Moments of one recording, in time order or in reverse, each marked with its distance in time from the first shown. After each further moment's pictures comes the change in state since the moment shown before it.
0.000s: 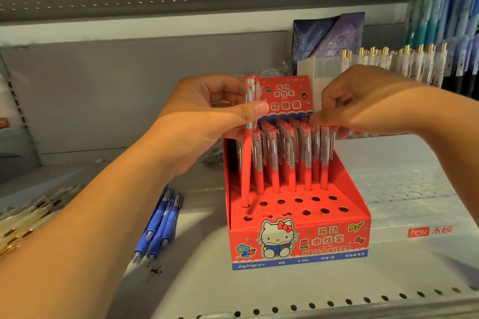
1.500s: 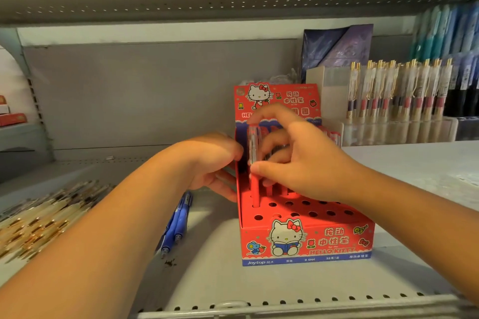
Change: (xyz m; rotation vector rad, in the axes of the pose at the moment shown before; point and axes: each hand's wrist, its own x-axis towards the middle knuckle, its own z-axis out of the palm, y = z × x) left_hand 0.007 -0.039 -0.012 0.232 -0.172 -0.719; right_hand -0.016 -0.057 0.084 0.757 -0.012 -0.383
